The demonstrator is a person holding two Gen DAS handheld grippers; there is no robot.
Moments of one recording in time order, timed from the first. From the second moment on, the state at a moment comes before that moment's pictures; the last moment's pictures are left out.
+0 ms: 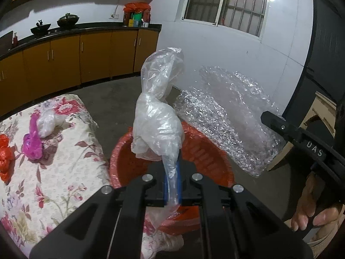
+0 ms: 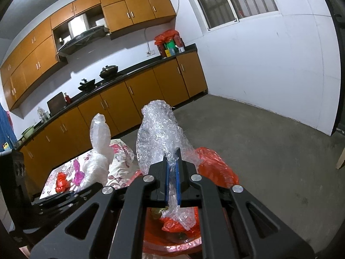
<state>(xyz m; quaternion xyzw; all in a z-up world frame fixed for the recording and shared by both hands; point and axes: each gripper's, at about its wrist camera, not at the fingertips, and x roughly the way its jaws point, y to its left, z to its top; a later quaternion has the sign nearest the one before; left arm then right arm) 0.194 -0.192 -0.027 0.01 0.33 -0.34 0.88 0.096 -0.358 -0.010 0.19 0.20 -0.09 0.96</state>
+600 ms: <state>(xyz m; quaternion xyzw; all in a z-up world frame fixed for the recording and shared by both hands) 0.209 -0.214 -0.054 0.02 0.36 -0.34 0.87 0.108 -0.370 -0.023 0.21 0.21 -0.09 0.95</state>
